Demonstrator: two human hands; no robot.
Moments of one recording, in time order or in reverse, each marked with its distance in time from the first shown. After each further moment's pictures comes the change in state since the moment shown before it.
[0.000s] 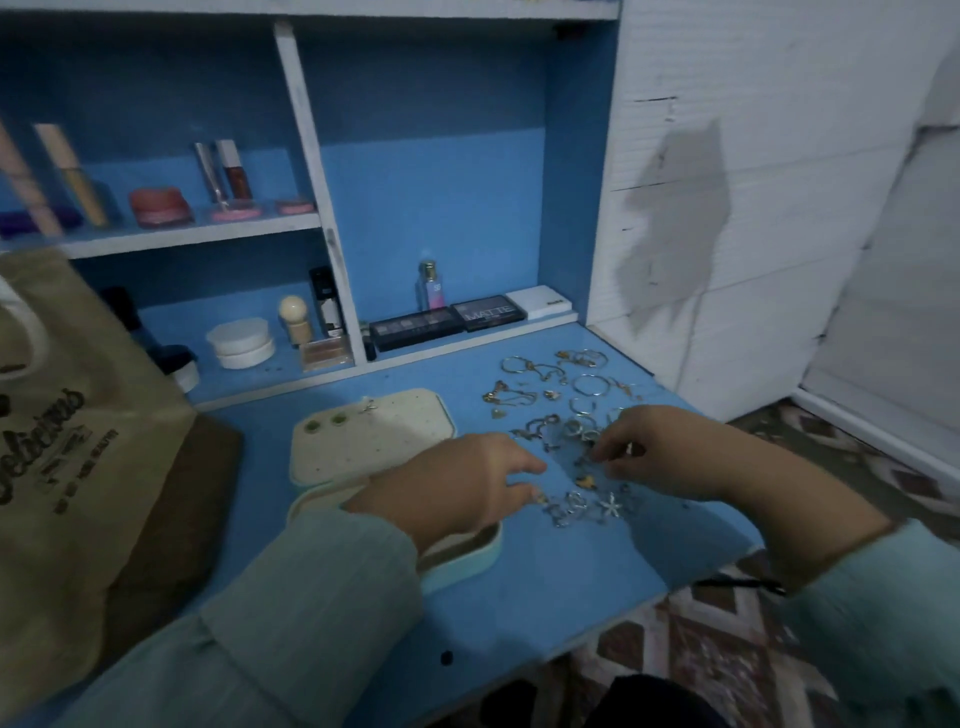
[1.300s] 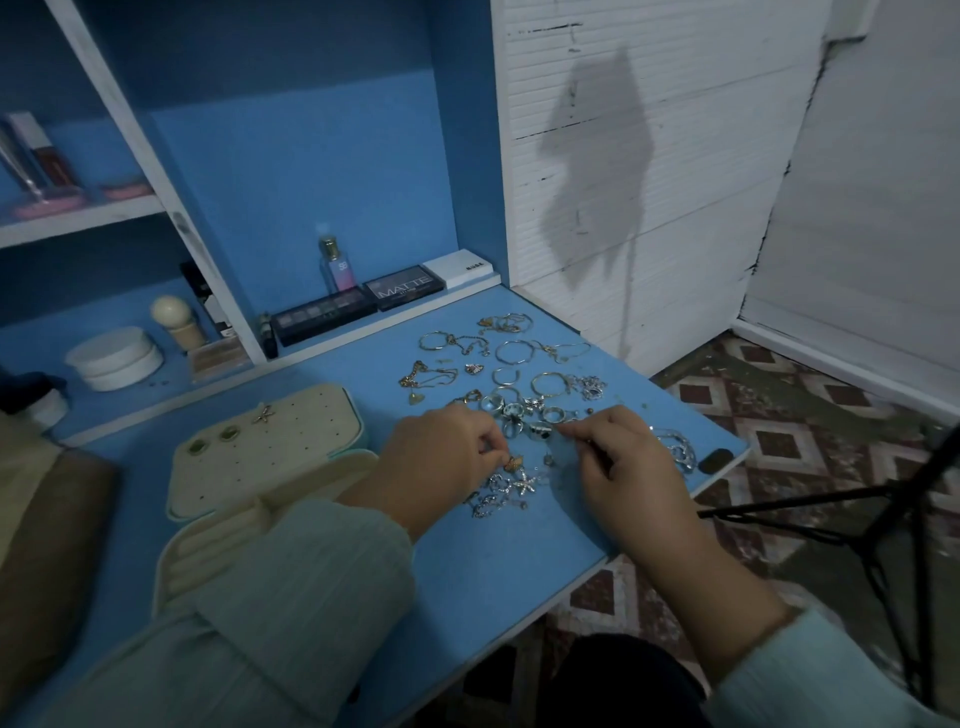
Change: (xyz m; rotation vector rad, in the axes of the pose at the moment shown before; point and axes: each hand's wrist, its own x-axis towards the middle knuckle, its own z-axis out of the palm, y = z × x) left_hand 0.057 0.026 0.030 0.025 0.158 -0.036; right_hand -0.025 0.032 0.083 0.428 0.768 0.093
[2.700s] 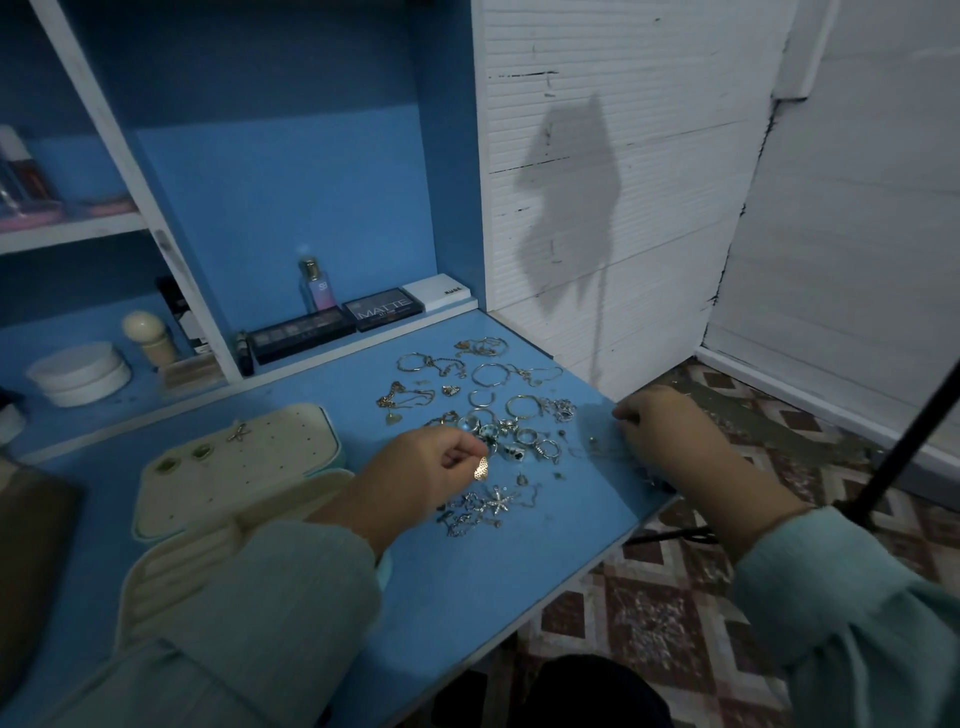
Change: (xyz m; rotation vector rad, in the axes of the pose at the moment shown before) left_hand -0.002 -0.005 0.005 -0.491 0.071 0.028; right_hand 0.065 0.036 -0.053 -0.547 -0.310 0.328
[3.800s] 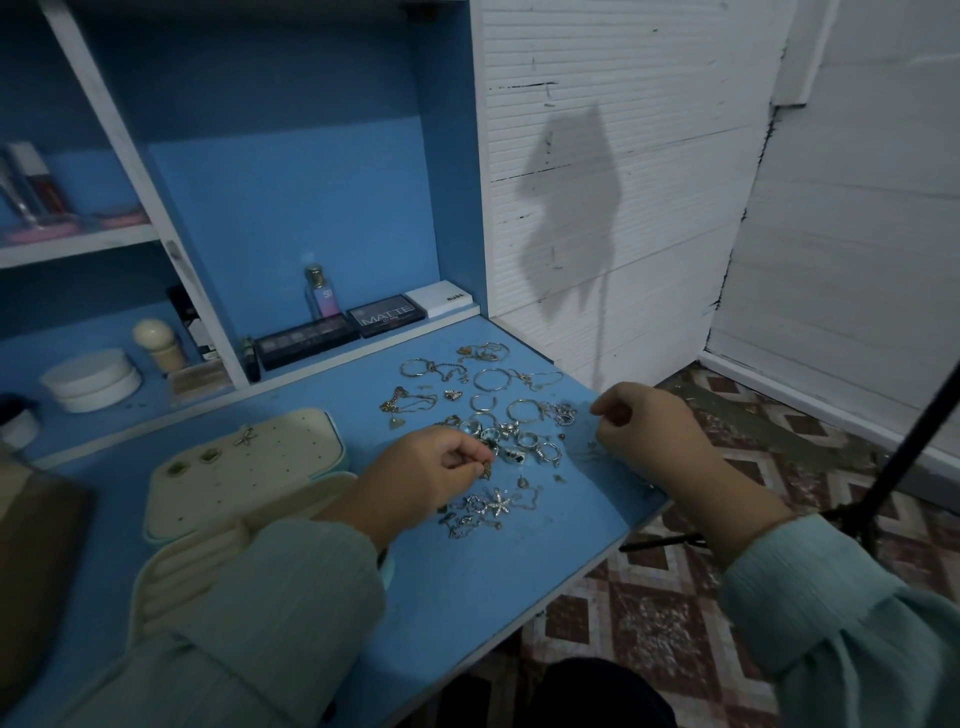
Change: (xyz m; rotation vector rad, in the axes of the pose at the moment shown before) left_hand -0.007 0.009 -0.004 -0.104 -0.011 -0.027; right_hand -0.016 -0.014 -0.006 0.362 0.083 -0.067
